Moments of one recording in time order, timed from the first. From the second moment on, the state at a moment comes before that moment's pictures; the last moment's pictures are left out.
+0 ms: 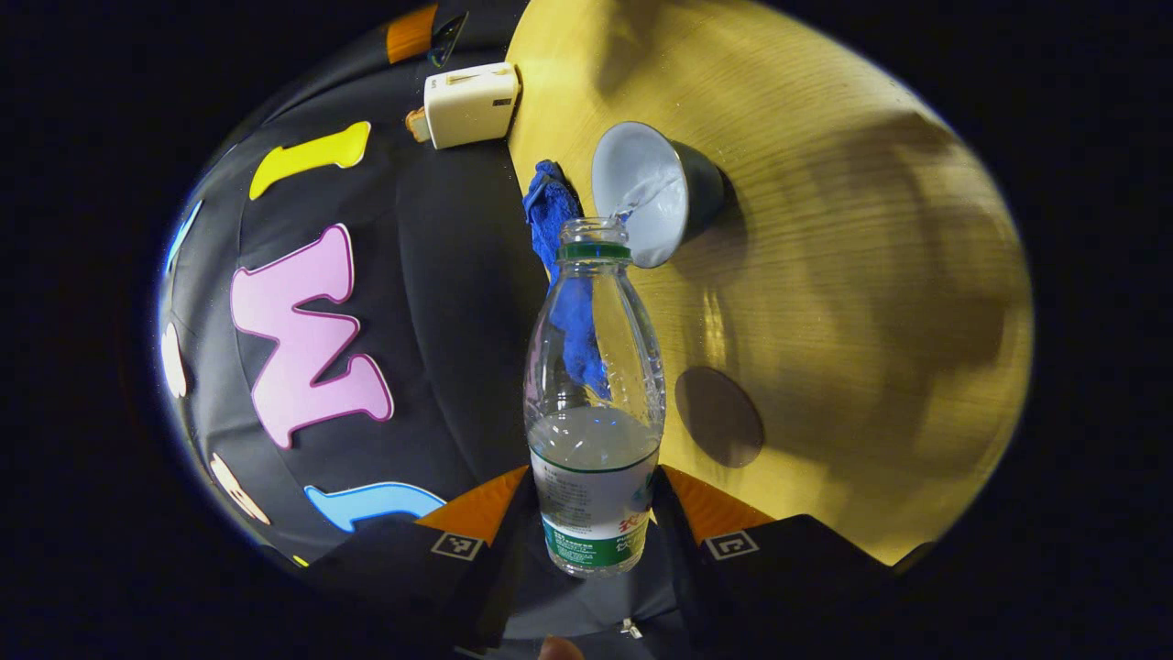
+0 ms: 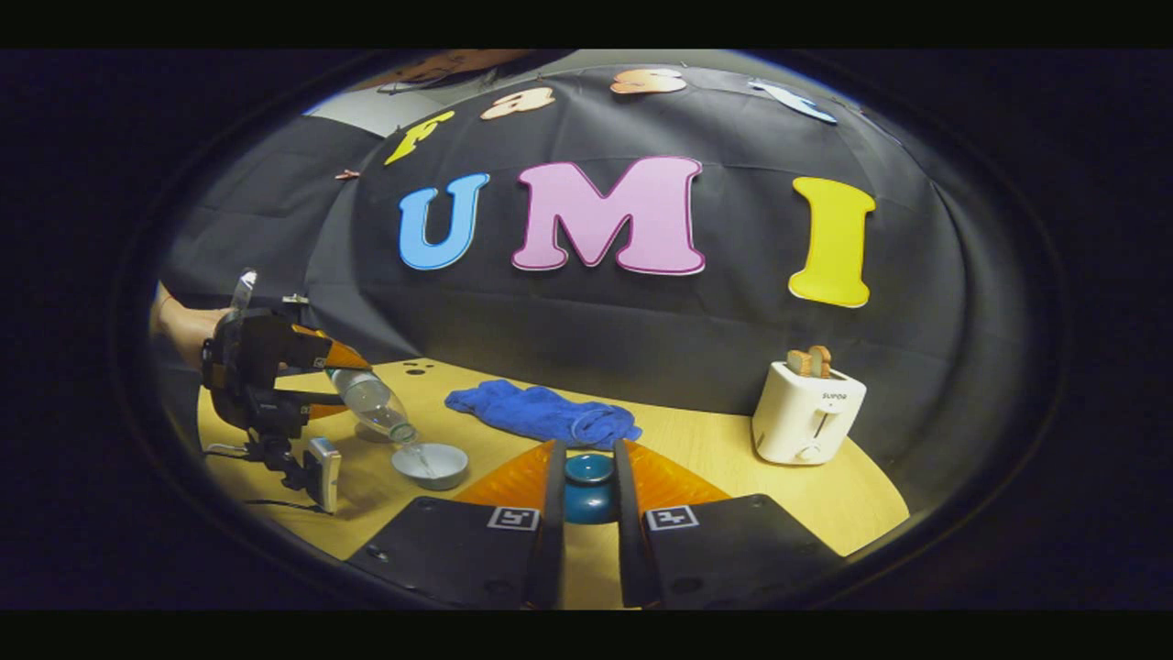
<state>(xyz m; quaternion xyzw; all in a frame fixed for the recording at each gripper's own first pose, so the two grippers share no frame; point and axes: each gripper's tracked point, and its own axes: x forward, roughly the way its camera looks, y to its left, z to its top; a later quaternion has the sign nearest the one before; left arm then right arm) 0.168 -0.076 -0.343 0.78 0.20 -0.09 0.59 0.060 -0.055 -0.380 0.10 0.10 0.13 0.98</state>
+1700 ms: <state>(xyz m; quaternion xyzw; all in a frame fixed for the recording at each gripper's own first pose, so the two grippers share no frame) 0.195 -0.109 -0.296 0.89 0.09 -0.07 0.45 0.052 -0.076 -0.374 0.12 0.08 0.13 0.98</state>
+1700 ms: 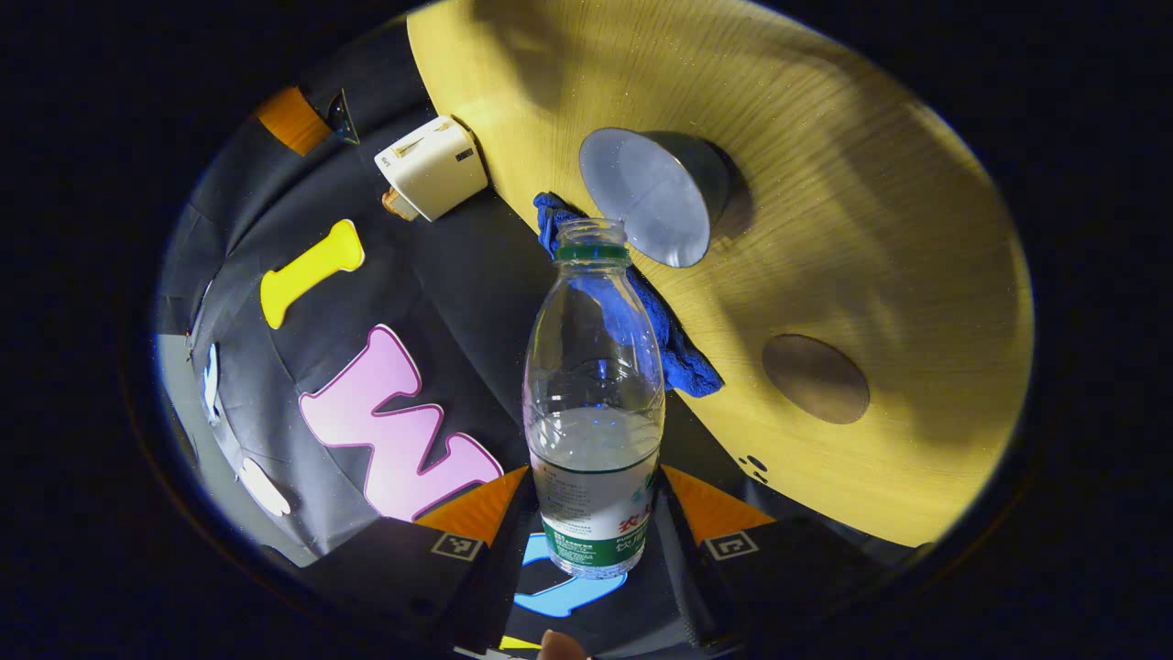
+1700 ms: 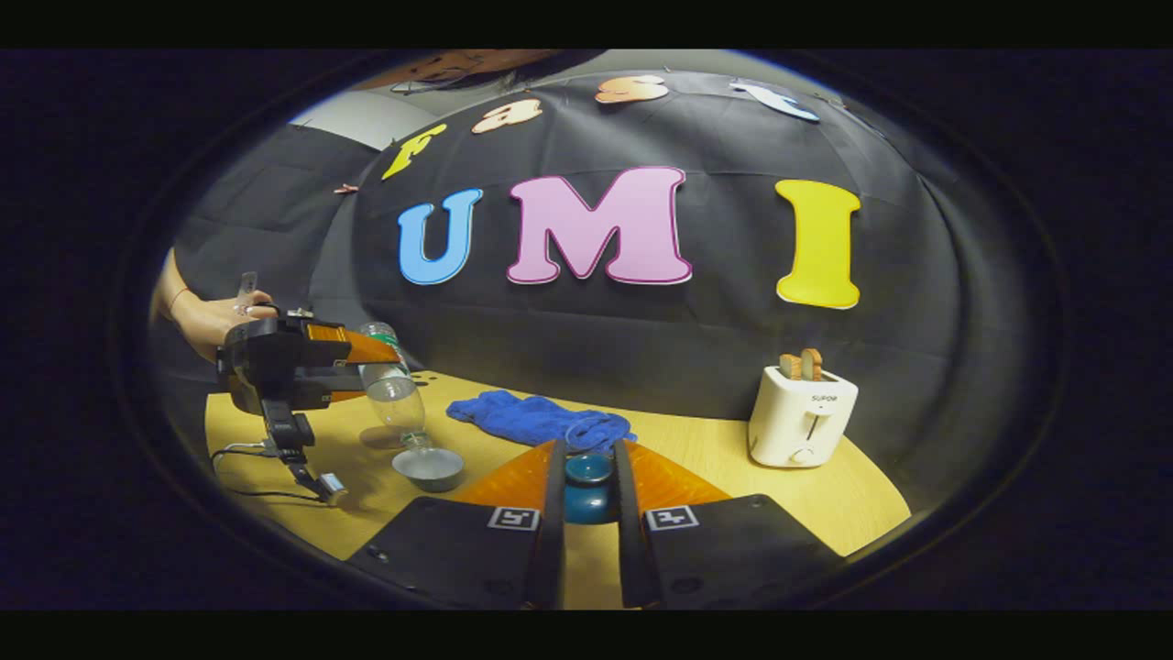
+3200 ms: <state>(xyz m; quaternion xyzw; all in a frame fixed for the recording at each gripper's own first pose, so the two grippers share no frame) 0.193 -0.090 -0.322 -0.02 0.09 -0.06 0.99 0.070 -0.012 -0.336 0.11 0.09 0.09 0.99</state>
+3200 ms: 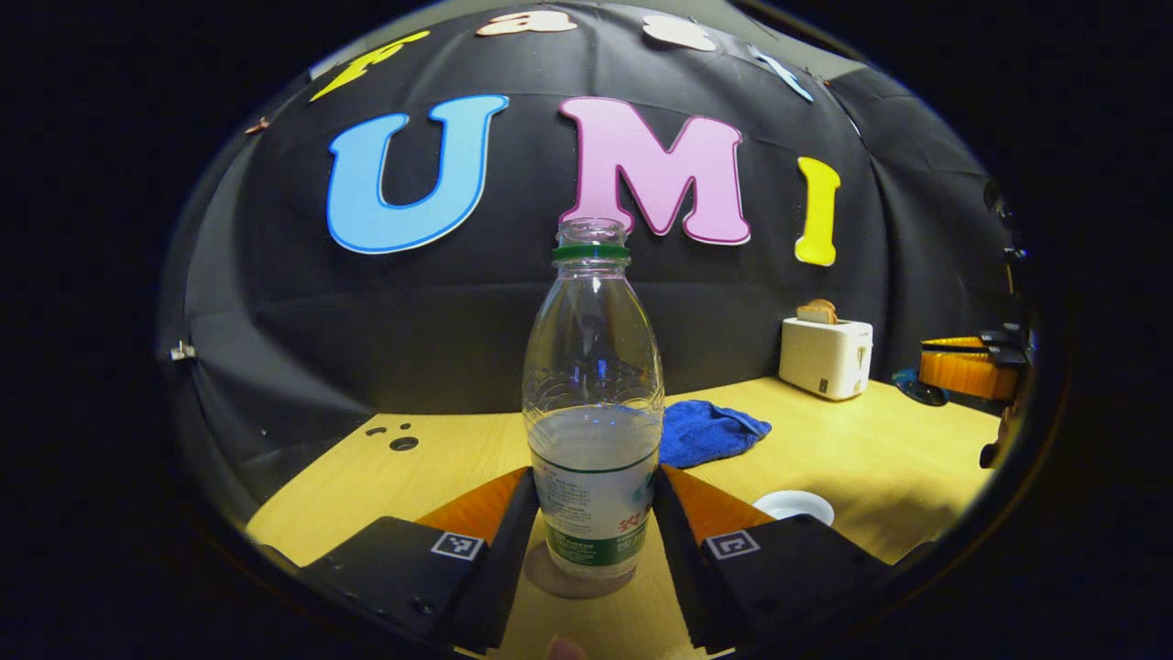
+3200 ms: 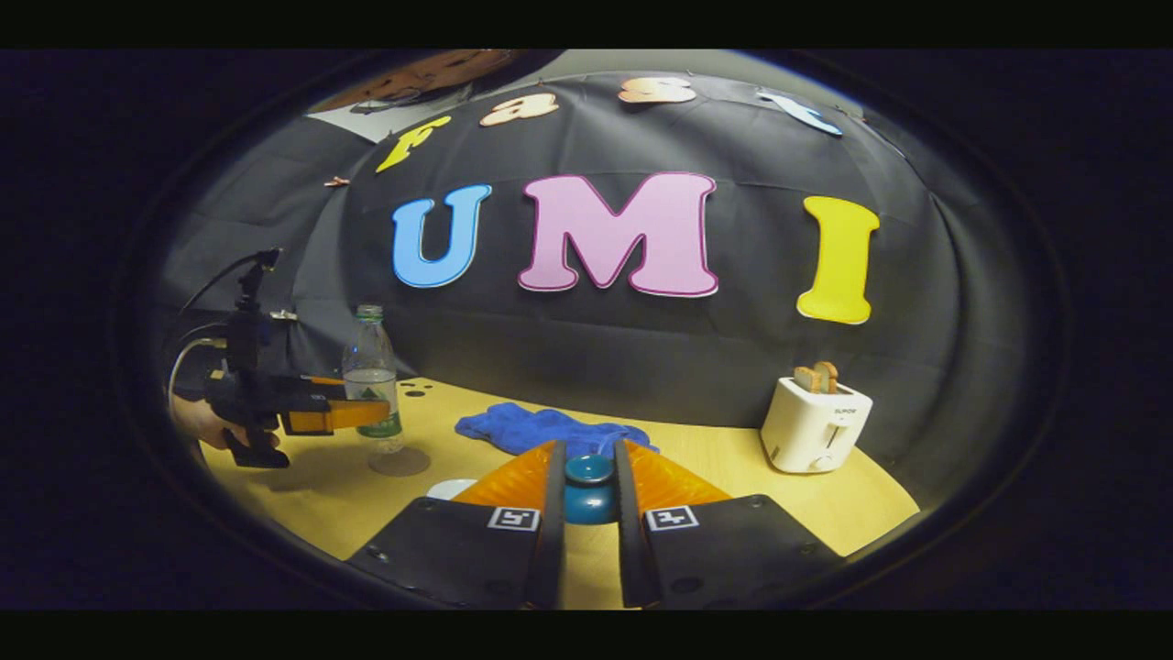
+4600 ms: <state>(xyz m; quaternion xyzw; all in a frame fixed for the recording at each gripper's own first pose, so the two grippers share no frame) 0.183 -0.092 -0.346 -0.04 0.14 -0.06 0.99 0.080 0.031 -0.339 0.12 0.10 0.09 0.98</state>
